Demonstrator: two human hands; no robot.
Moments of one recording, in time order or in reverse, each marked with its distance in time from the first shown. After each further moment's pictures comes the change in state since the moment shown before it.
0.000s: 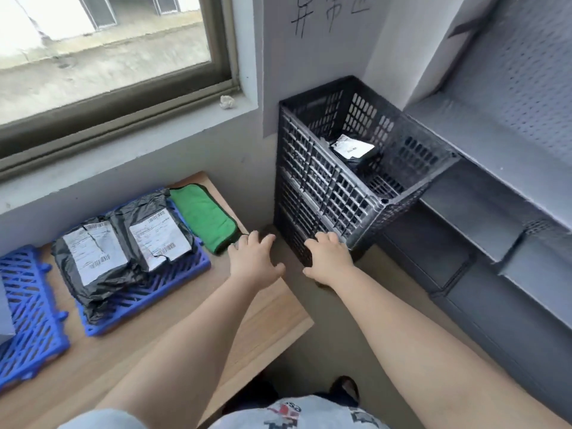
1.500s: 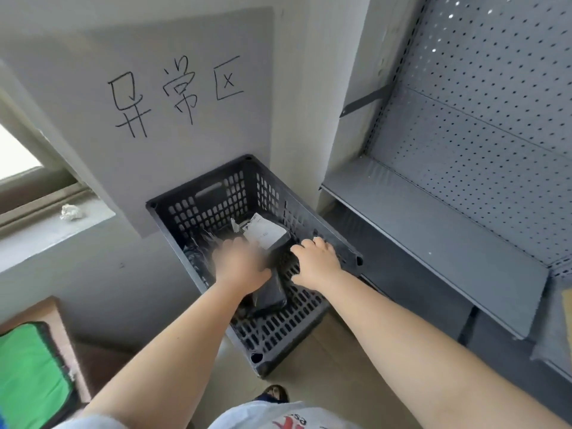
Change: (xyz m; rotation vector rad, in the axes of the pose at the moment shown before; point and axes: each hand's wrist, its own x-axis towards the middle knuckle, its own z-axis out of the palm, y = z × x) left_hand 0.321 0.314 -0.059 0.105 0.051 0.071; right_hand 0.198 0.362 -0.151 0.023 0.058 0.017
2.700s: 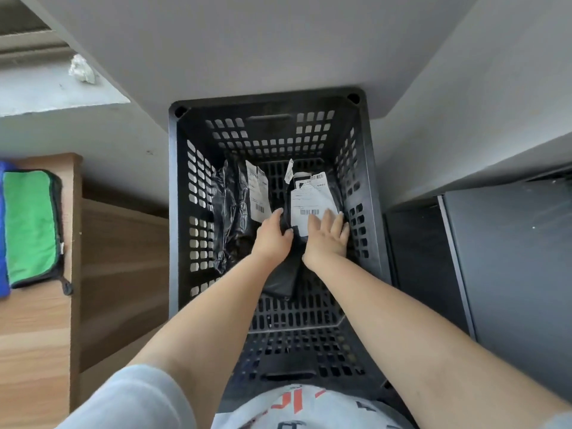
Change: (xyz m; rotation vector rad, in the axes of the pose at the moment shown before) left_hand 0.148 0.005 0.125 -0.942 -0.109 -0.809; right_hand 0.234 -0.005 0.095 -0.269 -0.416 -0.180
